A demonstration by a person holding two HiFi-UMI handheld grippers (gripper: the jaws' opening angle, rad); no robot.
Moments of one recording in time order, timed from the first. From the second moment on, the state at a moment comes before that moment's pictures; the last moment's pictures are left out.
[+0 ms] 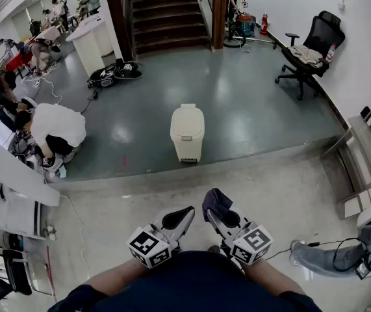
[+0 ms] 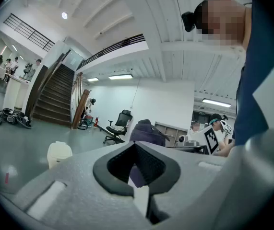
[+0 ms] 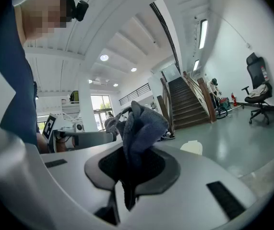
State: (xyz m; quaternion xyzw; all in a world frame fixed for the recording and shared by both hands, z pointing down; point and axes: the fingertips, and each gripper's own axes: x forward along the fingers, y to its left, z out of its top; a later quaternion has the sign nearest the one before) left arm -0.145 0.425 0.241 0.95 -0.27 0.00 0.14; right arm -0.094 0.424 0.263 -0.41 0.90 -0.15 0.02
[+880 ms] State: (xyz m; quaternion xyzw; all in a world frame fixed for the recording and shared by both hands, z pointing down) left arm -0.087 0.378 0.260 0.94 -0.30 0.01 0.15; right arm -0.024 0.379 0.287 -0.39 0.90 -0.18 0.03
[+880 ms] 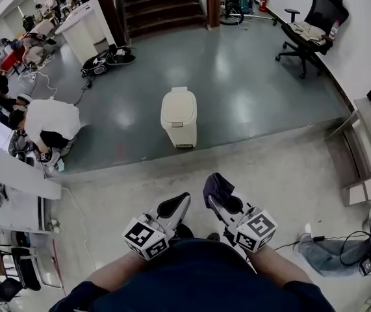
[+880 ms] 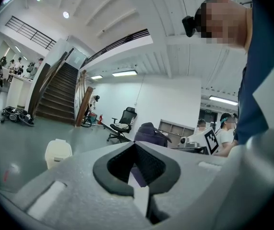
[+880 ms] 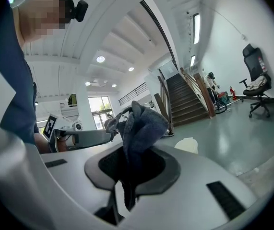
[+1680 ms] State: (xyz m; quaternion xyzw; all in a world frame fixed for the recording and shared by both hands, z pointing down) left arm -0.101 0.064 0.284 0.96 -0.22 0.00 0.18; right arm -0.035 0.093 0.319 -0.49 0.85 -0.19 -0.01
